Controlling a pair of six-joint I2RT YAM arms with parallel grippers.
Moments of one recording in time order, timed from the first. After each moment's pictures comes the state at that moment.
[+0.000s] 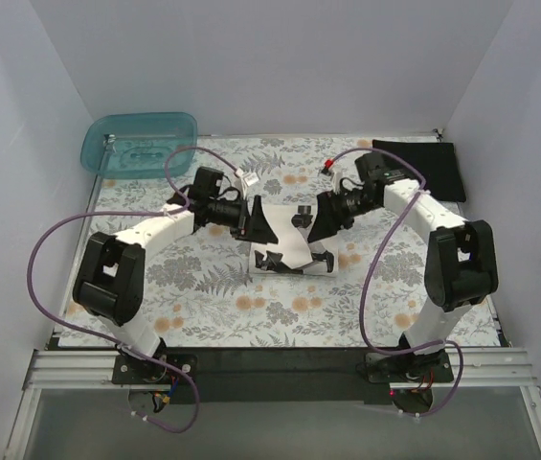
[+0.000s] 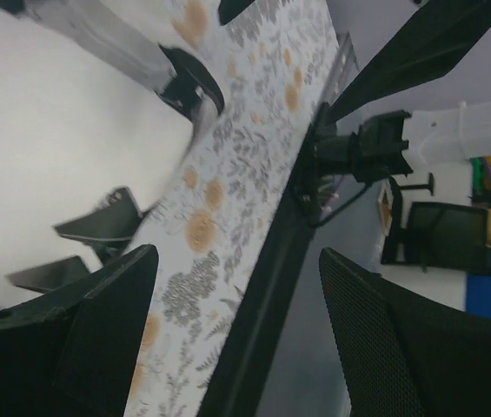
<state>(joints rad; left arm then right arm) -0.35 1.68 1.16 -0.28 0.99 -0.30 0.25 1.72 1.37 -0.81 -0.91 -0.25</state>
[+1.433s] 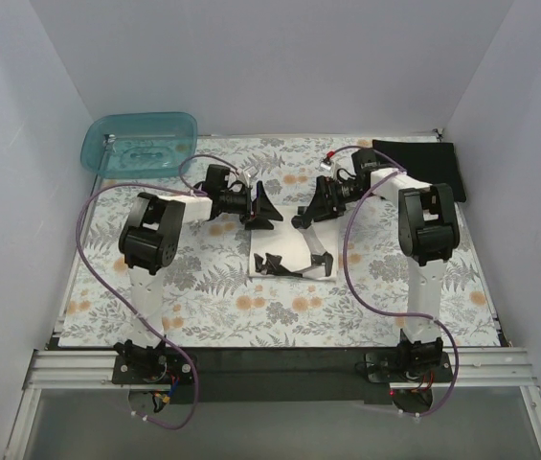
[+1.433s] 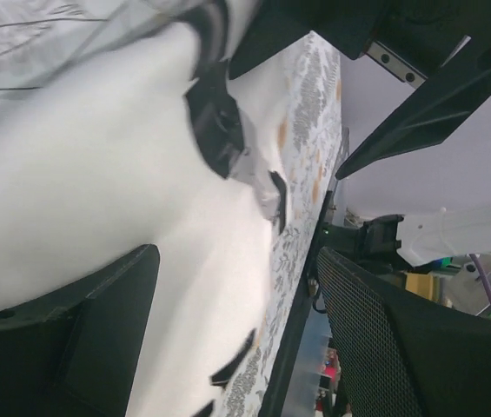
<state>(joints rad) -0.33 2.13 1.30 0.13 1.04 -0.64 0.21 2.14 1.54 -0.56 -1.07 -0.06</state>
